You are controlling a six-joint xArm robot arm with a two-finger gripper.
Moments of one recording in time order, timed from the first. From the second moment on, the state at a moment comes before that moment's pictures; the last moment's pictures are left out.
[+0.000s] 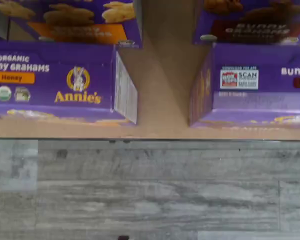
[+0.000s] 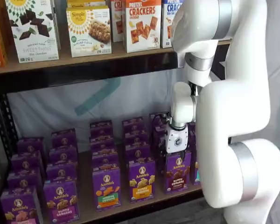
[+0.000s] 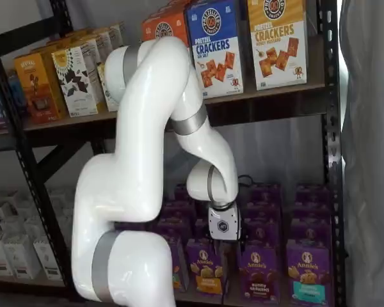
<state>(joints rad) -0.06 0.54 -0.86 0.08 0.26 -0.13</state>
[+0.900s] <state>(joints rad) -0.12 0.65 -1.06 0.23 0.43 -1.90</state>
